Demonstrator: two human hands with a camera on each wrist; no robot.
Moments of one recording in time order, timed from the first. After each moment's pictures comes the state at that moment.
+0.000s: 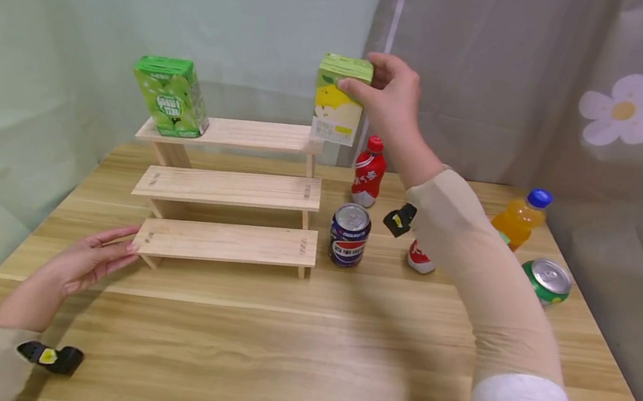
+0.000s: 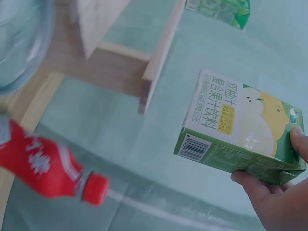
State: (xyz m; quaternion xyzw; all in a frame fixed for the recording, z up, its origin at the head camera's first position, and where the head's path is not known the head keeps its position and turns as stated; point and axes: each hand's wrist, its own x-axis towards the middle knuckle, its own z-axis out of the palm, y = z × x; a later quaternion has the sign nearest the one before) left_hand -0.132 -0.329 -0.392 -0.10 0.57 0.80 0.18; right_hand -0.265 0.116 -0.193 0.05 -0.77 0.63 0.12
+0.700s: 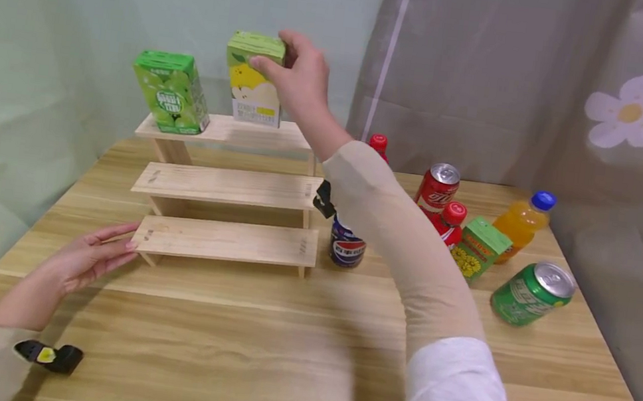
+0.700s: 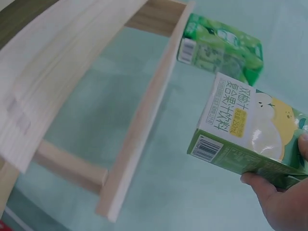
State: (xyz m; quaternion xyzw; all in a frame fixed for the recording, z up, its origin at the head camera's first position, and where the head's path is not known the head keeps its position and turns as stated) left_hand -0.130 -0.326 -0.391 -0.10 0.55 0.81 0.18; right_hand -0.283 0.018 -0.190 0.14 -0.74 0.65 0.07
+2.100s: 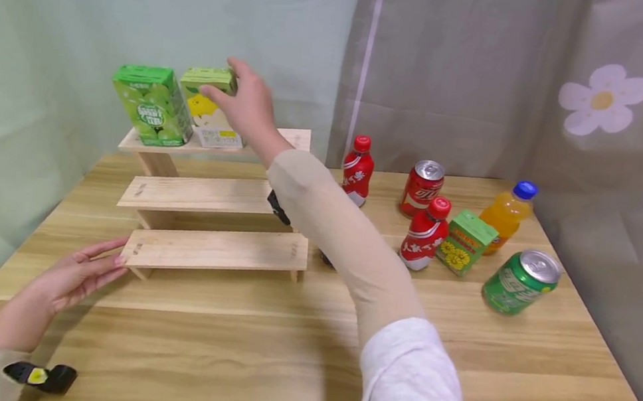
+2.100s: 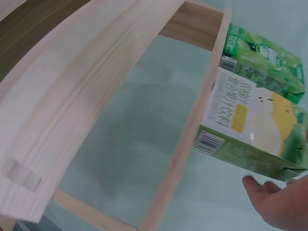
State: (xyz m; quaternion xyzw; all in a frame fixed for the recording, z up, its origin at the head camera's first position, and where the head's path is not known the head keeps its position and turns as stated) left_hand -0.131 -0.340 -0.402 -0.05 0.53 0.82 0.20; right_hand -0.291 -0.033 -0.219 0.14 -0.82 0.55 0.03
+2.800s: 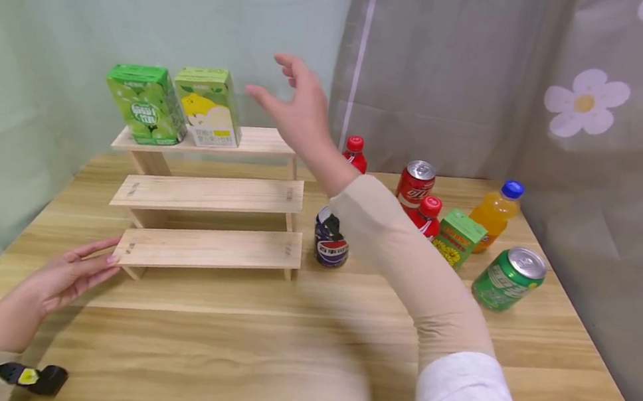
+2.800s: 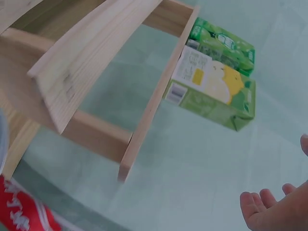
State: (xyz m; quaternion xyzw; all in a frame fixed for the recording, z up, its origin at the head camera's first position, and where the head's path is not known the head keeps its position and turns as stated) left_hand -0.141 -0.340 -0.399 -0.07 0.53 0.82 0.20; right_hand -0.252 0.046 -0.208 0.16 -0.80 0.57 0.13
